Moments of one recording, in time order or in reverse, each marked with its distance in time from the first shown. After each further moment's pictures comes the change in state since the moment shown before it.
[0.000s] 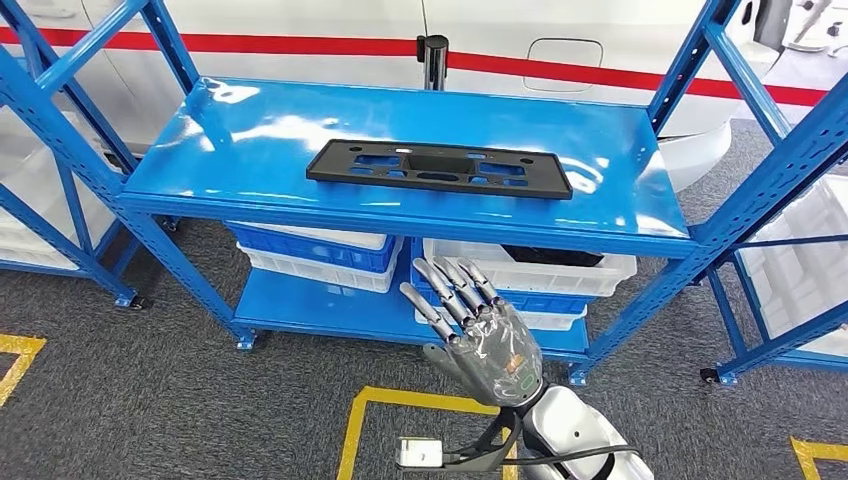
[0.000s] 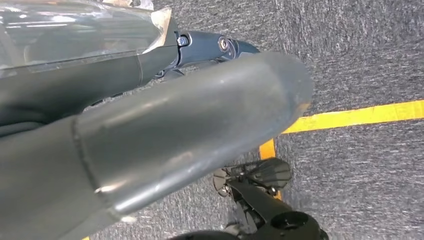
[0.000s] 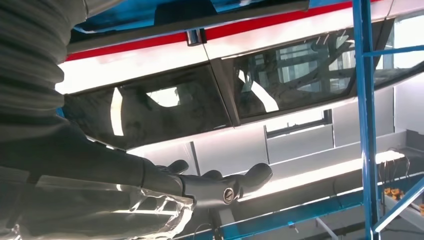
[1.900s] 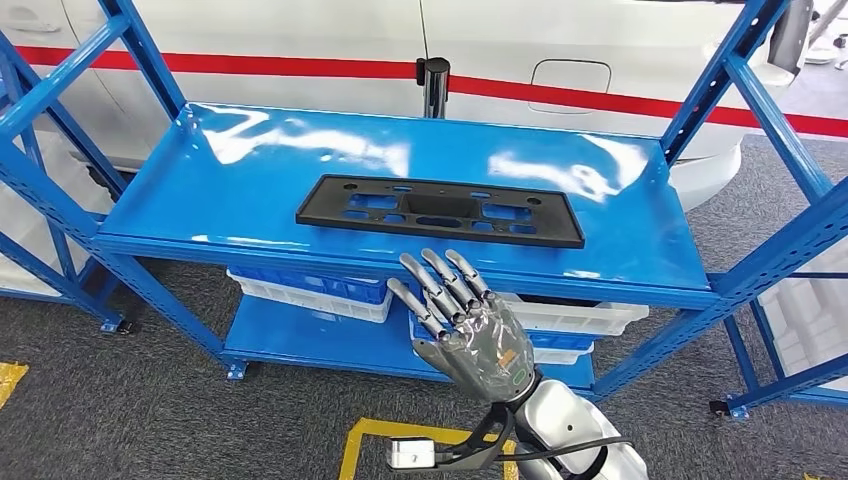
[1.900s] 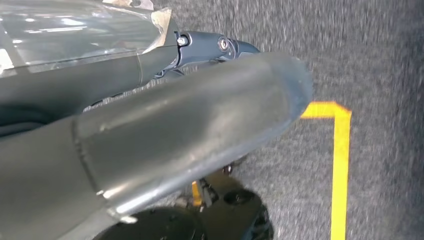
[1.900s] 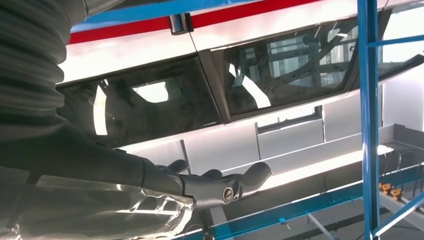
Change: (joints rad) left arm 0.000 0.006 0.082 -0.001 0.072 -0.134 -0.139; right arm -0.035 0.007 0.029 -0.002 -0.004 0.002 -0.005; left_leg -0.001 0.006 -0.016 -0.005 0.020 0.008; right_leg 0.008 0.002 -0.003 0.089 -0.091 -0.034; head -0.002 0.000
